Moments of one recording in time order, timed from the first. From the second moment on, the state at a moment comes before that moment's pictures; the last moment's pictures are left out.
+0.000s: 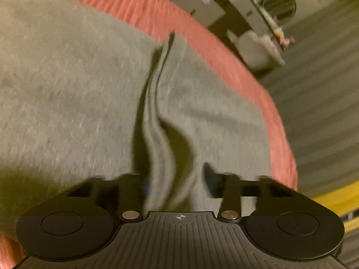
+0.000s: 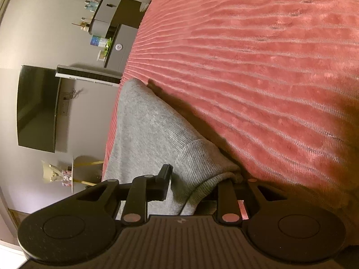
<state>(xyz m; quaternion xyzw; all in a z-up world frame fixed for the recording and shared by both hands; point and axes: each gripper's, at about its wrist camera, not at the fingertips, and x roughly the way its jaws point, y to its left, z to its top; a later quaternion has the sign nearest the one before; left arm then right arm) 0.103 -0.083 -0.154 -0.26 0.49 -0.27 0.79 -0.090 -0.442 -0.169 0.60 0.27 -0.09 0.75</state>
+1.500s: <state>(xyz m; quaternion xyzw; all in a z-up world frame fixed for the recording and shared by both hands) 0.095 -0.012 -0.135 -0.24 0.43 -0.16 0.86 -0.064 -0.363 -0.113 0.34 0.33 -0.18 0.86</state>
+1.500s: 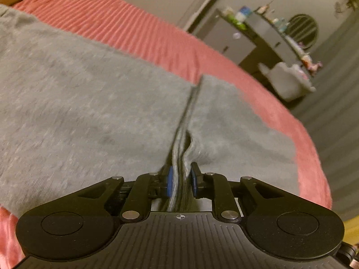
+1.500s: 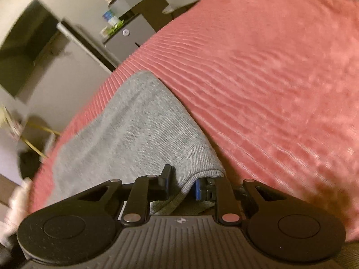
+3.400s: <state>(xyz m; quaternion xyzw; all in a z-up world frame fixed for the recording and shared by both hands) 0.130 -0.014 -0.149 -0.15 0.31 0.02 0.94 0.140 -0.228 -0.129 -0.01 0.26 -0.05 0.96</state>
